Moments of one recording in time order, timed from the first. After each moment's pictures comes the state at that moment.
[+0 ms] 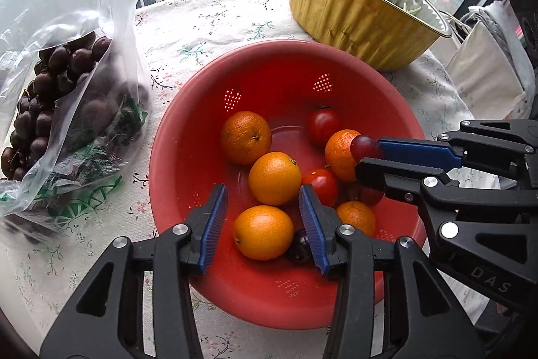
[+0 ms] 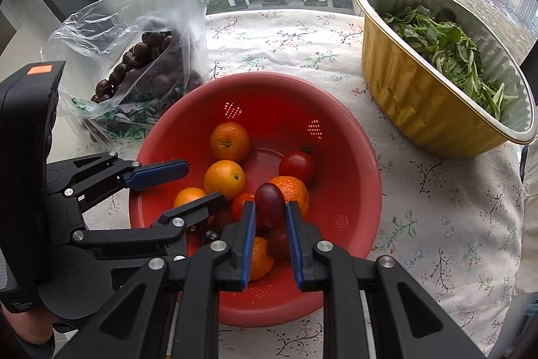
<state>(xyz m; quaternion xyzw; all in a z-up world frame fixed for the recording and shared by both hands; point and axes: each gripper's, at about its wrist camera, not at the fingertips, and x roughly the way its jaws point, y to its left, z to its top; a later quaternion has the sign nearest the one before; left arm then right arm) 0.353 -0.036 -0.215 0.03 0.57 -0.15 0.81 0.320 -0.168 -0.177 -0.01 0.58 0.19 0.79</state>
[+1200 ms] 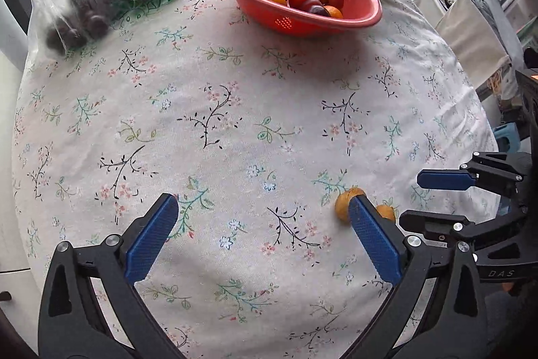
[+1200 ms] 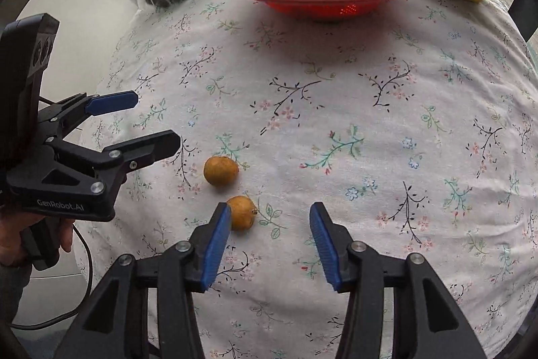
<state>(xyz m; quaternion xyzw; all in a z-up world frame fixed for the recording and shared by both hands) 0.129 0.028 -0.219 0.02 0.60 -0.14 0.78 0.100 -0.165 -0.202 0.01 0.65 0.22 0.73</state>
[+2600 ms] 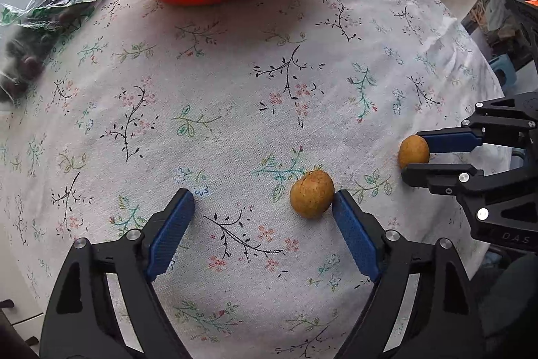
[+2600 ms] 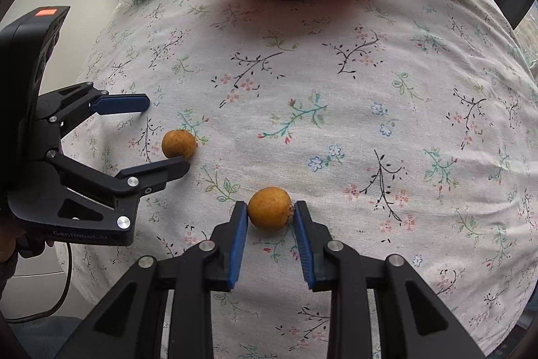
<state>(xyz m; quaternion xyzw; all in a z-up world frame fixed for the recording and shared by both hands) 0.125 -0.028 -0.244 0.12 0.62 -0.22 0.75 0.091 -0.191 -0.217 0.00 0.65 0.19 0.73</state>
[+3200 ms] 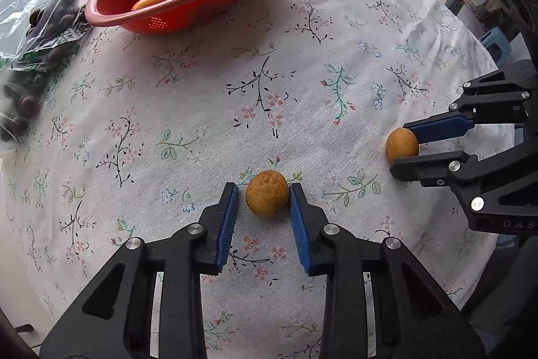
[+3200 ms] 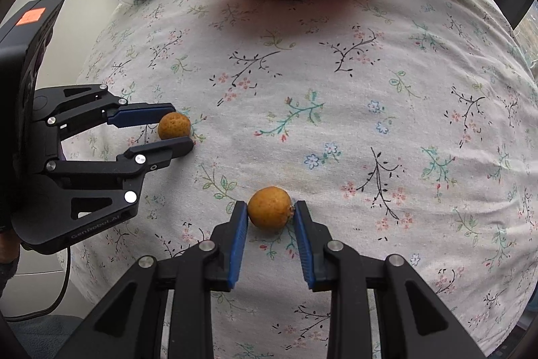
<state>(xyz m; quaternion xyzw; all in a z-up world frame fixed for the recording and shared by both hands) 0.120 -0.058 -0.242 0.16 0.59 -0.24 0.76 0.092 -0.191 -0.218 0.00 0.65 0.19 0.73</state>
